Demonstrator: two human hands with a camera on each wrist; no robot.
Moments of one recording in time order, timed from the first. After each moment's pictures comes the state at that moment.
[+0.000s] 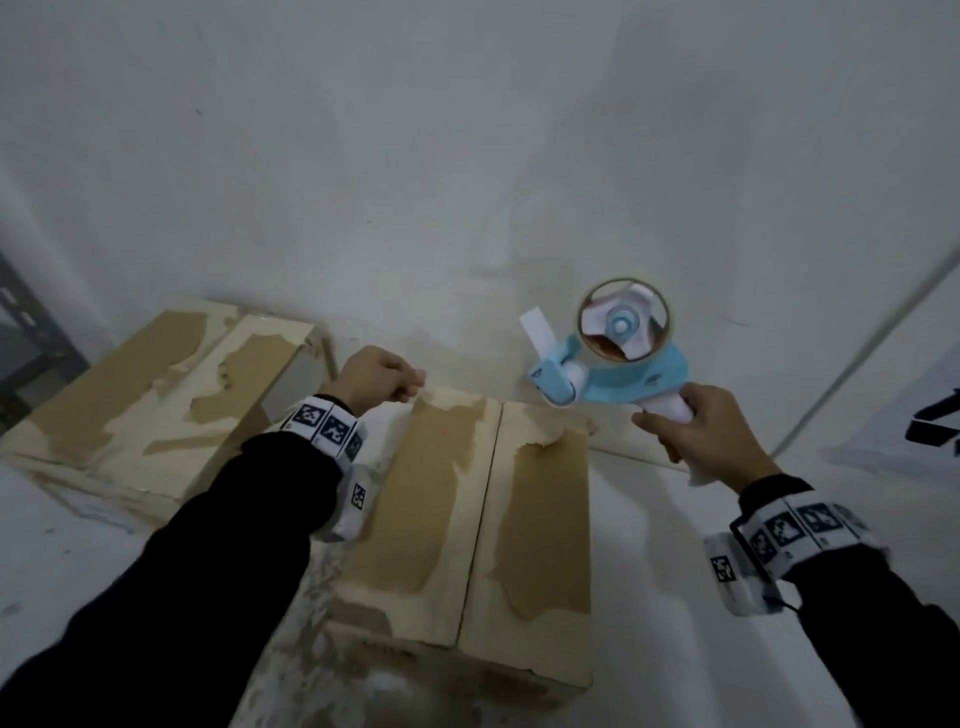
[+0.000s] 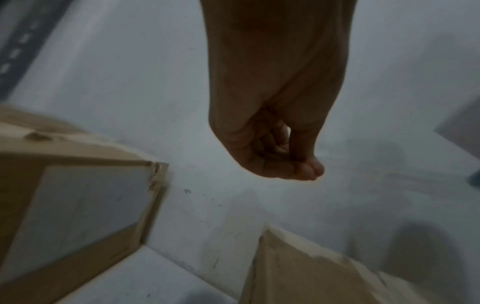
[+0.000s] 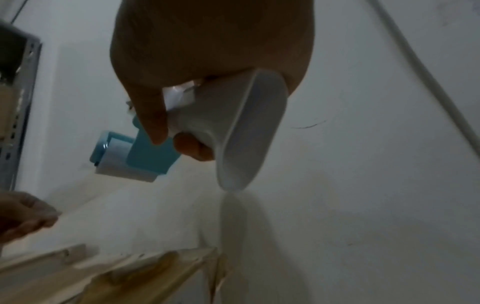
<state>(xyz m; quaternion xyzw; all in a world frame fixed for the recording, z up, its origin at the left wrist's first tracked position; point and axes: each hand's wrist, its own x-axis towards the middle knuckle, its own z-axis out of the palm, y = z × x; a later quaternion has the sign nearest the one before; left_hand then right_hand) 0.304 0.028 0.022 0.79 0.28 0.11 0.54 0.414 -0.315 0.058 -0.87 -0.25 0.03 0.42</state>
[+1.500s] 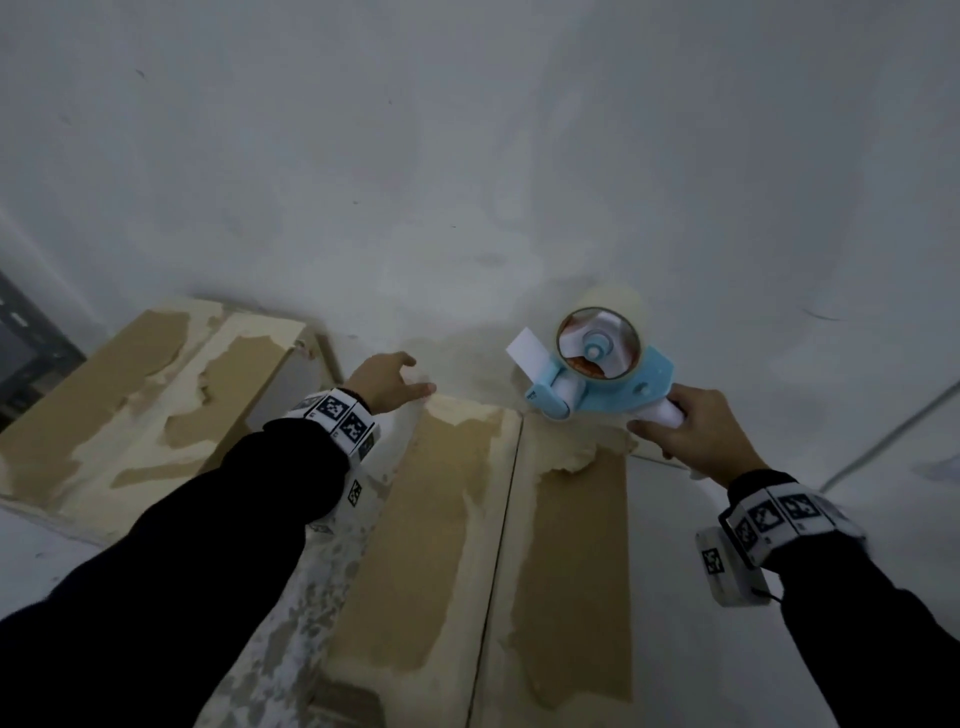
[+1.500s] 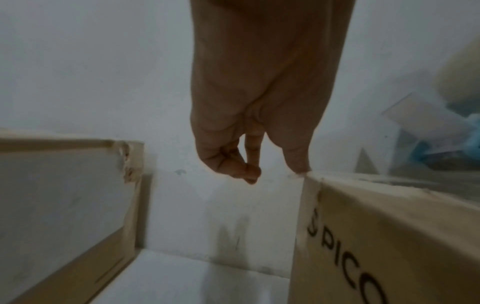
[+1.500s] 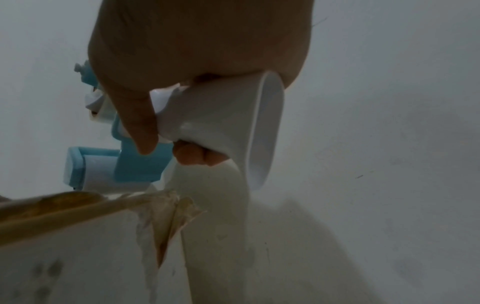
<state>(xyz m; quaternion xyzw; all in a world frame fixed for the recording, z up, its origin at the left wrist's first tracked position) 0.363 0.064 -0.017 0.93 0.27 -0.09 0.22 0.495 -0.274 -0.017 -0.86 -0.33 0.04 0.38</state>
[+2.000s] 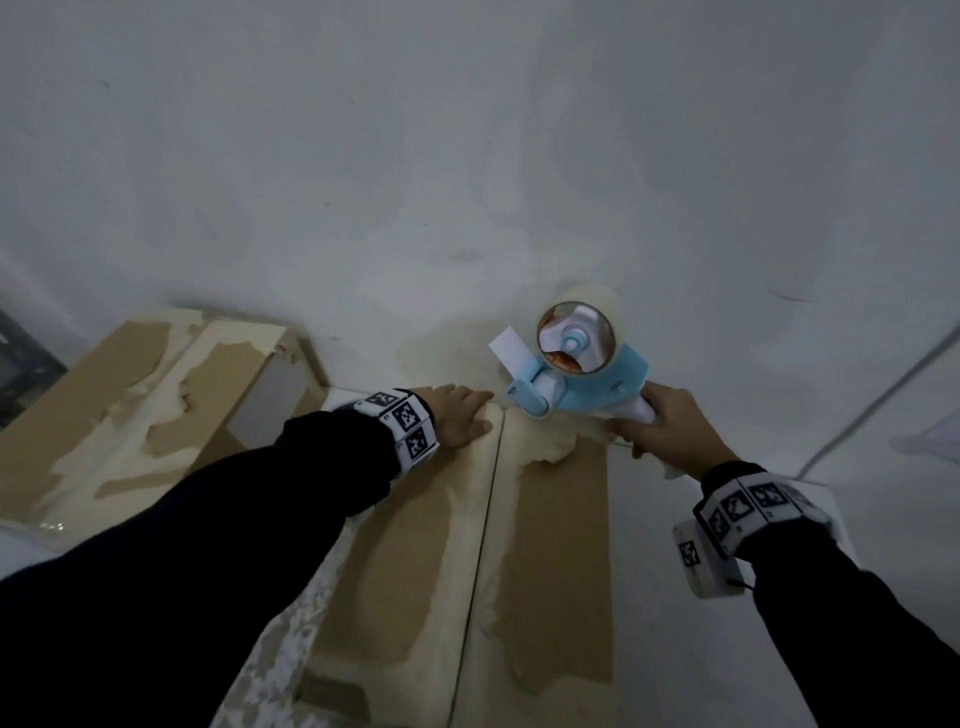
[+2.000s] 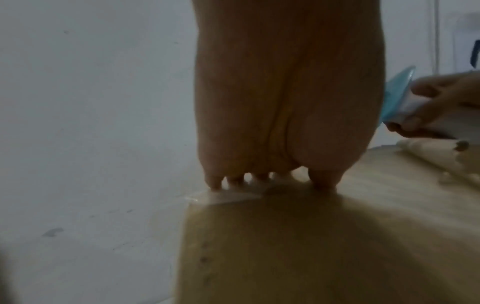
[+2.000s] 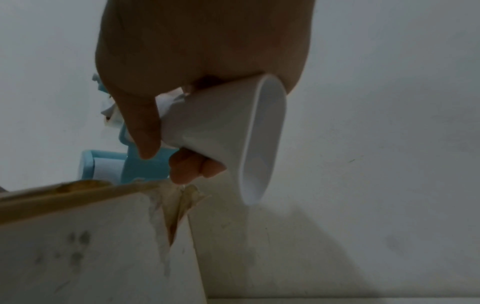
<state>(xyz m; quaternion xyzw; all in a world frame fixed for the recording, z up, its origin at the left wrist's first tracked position) 0.389 -0.023 -0.019 0.96 0.09 -0.27 0.04 0.490 -0.276 -0.024 -0.87 -0.28 0.12 0.39</state>
